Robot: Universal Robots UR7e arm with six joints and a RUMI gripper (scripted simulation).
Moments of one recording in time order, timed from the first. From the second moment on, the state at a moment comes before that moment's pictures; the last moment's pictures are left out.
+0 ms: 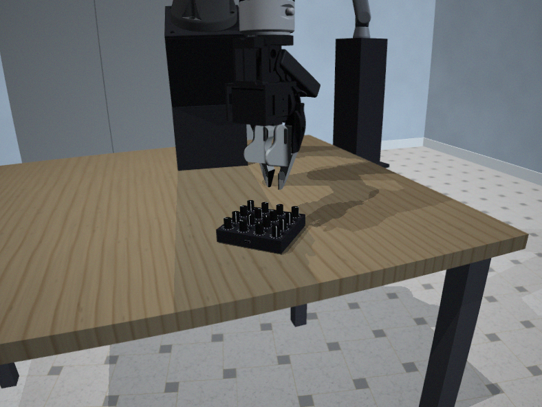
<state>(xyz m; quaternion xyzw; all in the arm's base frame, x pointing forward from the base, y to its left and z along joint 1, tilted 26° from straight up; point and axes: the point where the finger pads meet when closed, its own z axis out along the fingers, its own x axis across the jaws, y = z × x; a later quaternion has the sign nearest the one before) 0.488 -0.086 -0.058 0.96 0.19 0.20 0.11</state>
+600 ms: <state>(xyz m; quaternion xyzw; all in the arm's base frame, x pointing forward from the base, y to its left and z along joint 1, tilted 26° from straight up) 0.485 -0.088 -0.051 0.89 0.39 0.17 0.15</state>
